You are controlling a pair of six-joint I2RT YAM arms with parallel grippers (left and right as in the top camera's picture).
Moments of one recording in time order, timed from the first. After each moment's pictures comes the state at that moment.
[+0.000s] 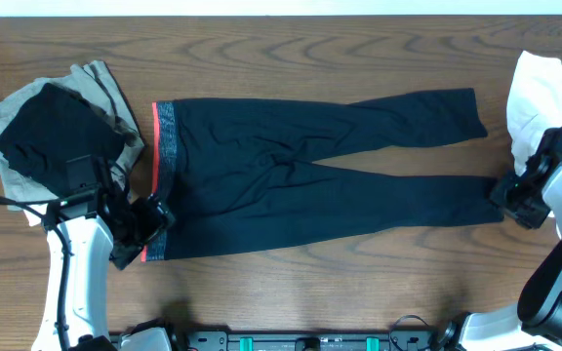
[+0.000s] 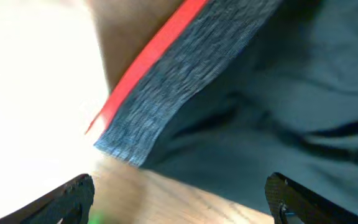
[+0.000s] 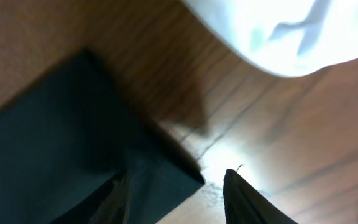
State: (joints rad) left arm 0.30 1.28 0.79 -0.99 0.17 -0.42; right arm -0.46 1.69 0.95 -0.69 0.06 0.24
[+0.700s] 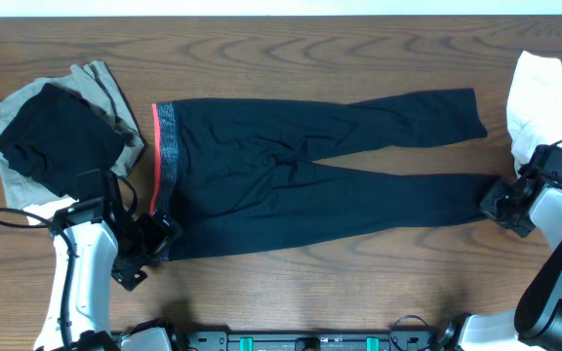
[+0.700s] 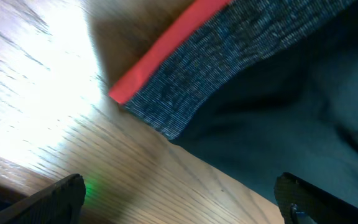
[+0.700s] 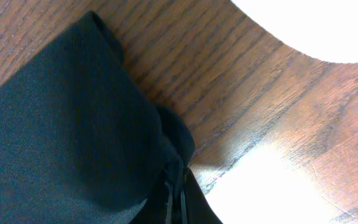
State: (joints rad) left arm 0.30 1.28 0.72 -1.03 0.20 -0.54; right arm -0.46 1.64 0.79 -0.47 0.02 0.26
